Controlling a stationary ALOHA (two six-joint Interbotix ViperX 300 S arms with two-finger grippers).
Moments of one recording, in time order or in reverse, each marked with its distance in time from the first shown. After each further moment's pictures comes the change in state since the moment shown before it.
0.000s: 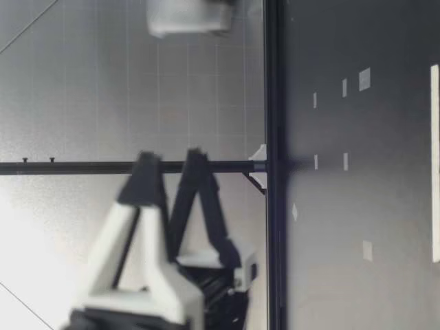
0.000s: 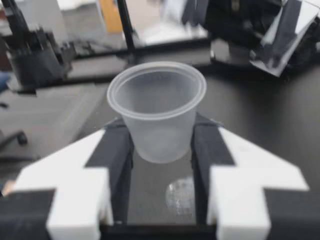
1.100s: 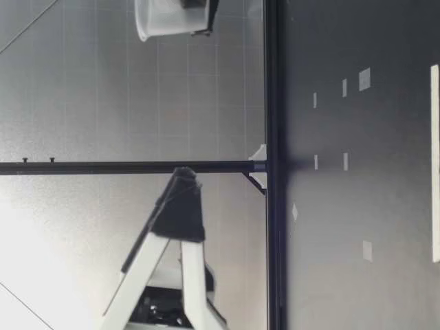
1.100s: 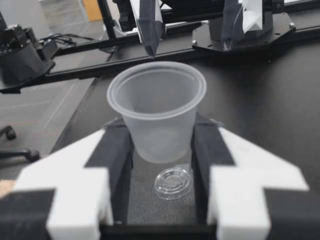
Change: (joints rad) left arm -0.026 -0.115 -0.008 0.002 0.272 0.382; right arm 0.000 -0.078 -0.005 0.069 0.167 -0.002
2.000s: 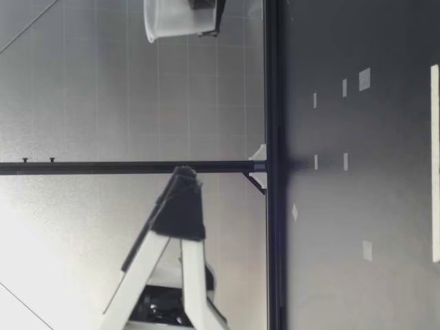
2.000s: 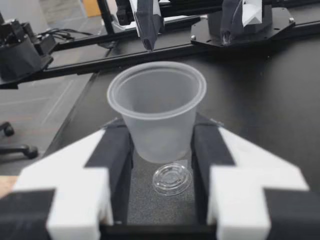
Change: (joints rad) left arm 0.000 0.000 -0.003 -0.002 0.008 0.000; right arm 0.000 0.009 0.000 0.000 0.000 -0.006
